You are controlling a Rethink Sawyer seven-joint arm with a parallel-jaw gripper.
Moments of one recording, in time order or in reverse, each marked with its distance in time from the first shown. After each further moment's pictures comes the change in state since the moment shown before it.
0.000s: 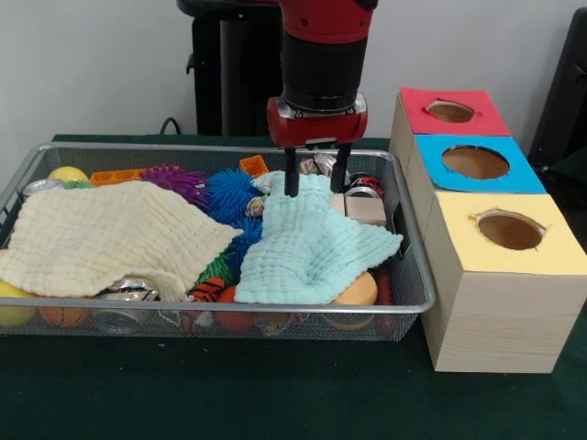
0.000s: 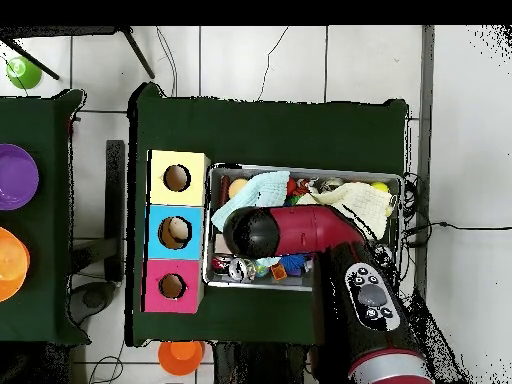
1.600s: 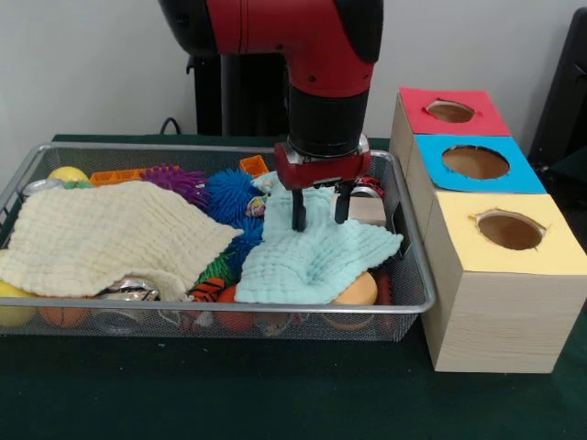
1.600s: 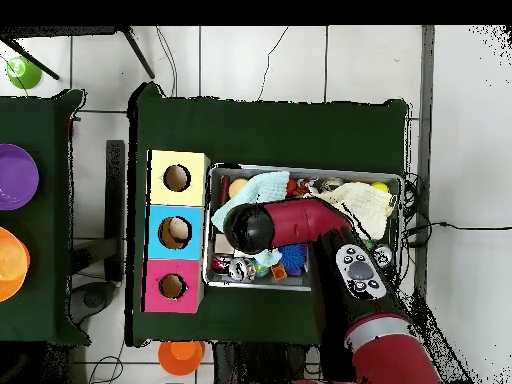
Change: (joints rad) arm -0.013 0.129 0.042 -0.065 -0.074 0.000 0.000
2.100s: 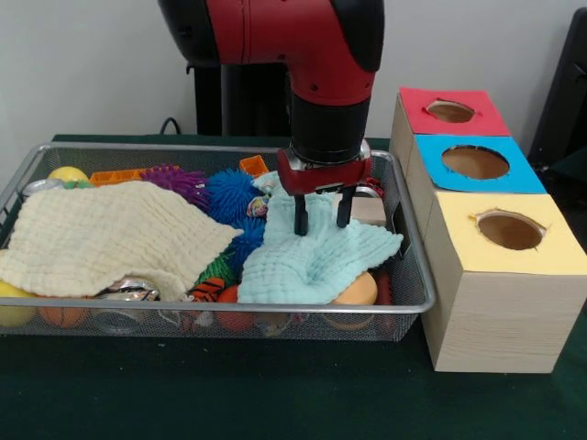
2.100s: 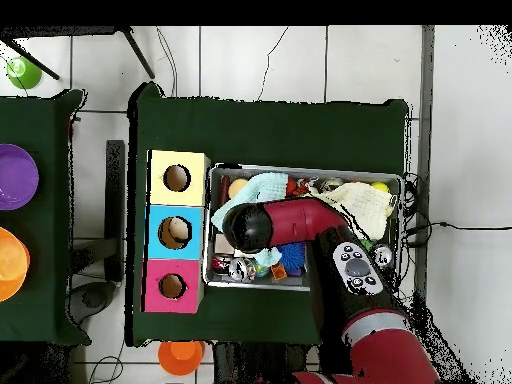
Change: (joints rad) arm 0.007 0.012 0.000 -0.018 -0.005 0.000 0.000
